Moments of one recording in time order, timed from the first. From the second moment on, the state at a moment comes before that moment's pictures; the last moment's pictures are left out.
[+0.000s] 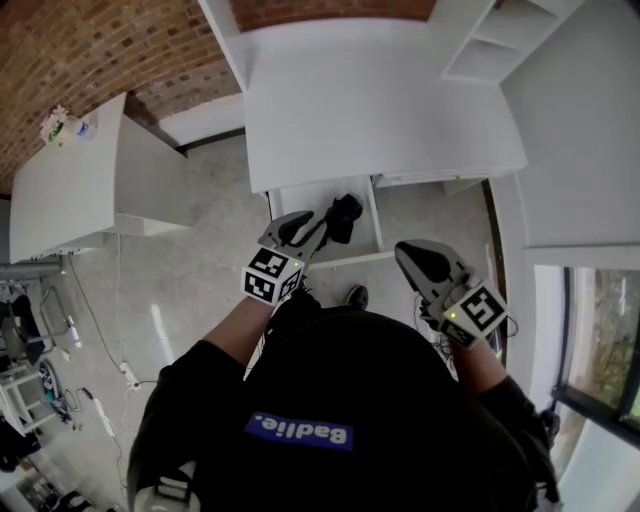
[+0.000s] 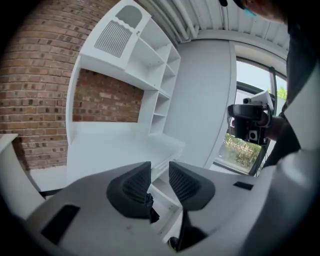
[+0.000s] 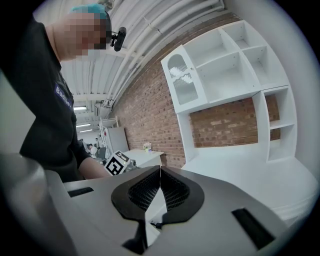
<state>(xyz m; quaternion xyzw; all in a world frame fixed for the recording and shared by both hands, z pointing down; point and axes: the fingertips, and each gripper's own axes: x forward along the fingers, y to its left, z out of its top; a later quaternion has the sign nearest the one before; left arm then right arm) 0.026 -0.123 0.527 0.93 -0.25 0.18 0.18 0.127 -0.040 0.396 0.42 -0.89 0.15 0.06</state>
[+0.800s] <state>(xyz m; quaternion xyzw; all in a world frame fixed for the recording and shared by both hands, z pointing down) 0.010 -0.077 0.423 0.95 -0.26 0.09 0.16 0.086 -0.044 0.397 0.35 -0.92 0.15 0.06</state>
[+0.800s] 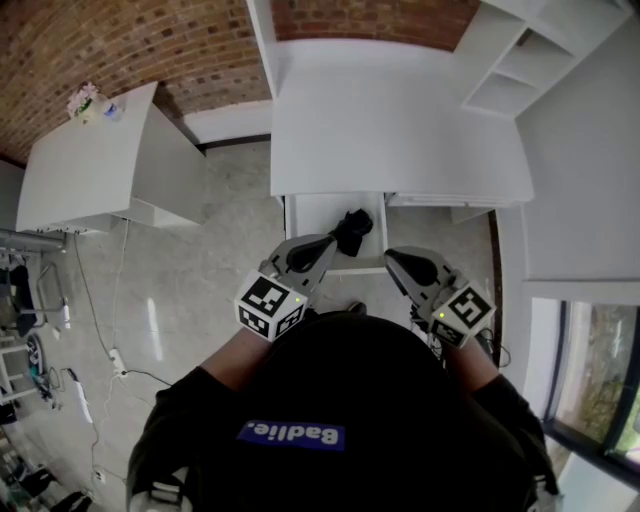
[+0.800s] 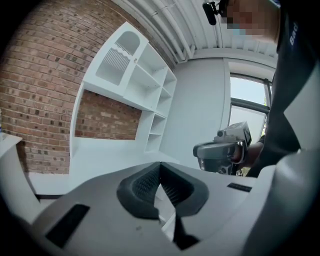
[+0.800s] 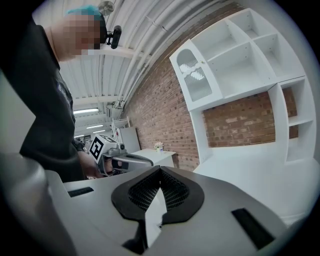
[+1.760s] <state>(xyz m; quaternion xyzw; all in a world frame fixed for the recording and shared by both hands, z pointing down) 0.009 -0.066 0.409 0.95 -0.25 0.07 0.16 0.077 -0.039 0.395 0.34 -0.92 0.16 0.06</state>
